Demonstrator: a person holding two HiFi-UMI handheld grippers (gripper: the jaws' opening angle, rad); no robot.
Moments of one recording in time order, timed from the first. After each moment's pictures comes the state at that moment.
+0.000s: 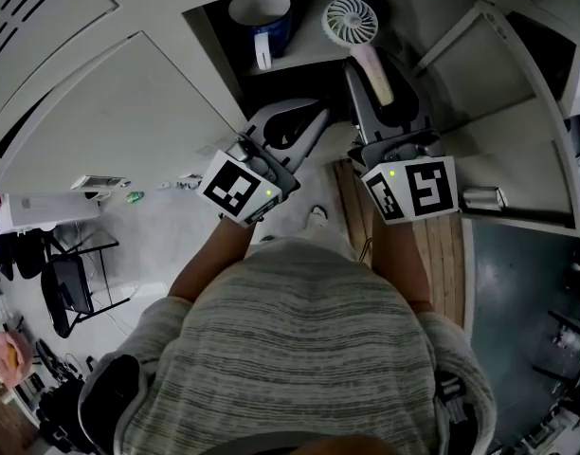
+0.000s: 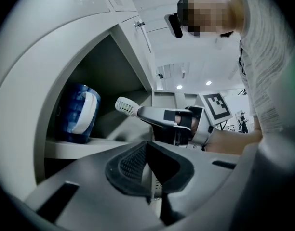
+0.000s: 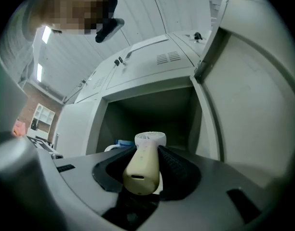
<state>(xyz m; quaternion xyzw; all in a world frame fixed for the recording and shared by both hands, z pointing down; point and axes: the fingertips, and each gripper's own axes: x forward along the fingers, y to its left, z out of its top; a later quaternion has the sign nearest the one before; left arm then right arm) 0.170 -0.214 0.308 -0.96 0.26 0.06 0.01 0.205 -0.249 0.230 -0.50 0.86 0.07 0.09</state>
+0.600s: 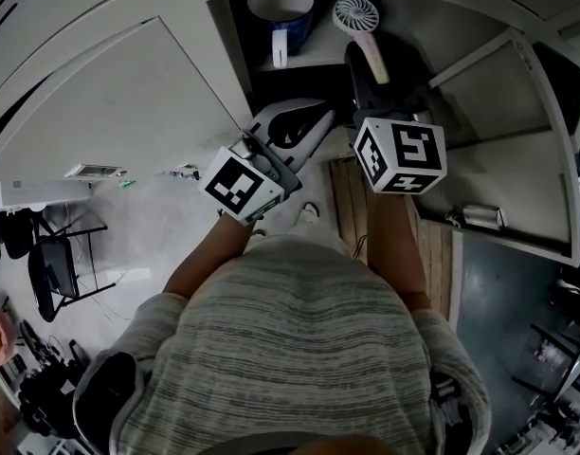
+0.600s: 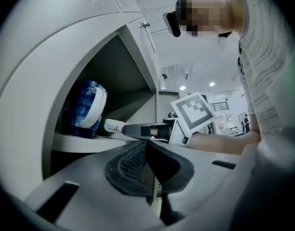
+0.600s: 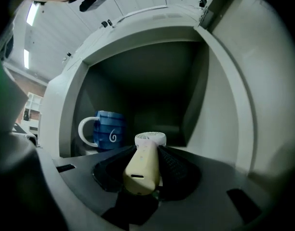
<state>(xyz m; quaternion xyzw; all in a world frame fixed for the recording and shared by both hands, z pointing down) 0.165 -0.223 0.310 -0.96 0.28 0.08 0.00 0.200 -0.310 0.277 -0.54 0.84 0.01 -0.02</state>
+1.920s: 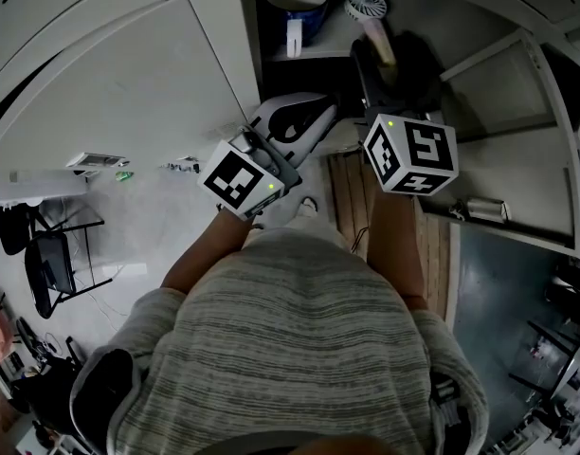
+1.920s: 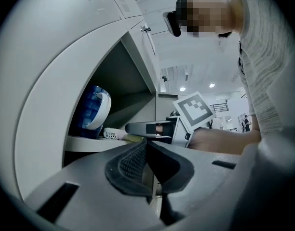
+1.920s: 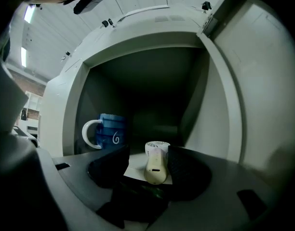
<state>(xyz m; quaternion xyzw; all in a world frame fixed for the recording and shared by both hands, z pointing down) 0.152 -0.215 0.316 -0.96 0.28 0.07 -0.01 0.200 -0.301 0.273 -0.55 0.83 0.01 -0.03</state>
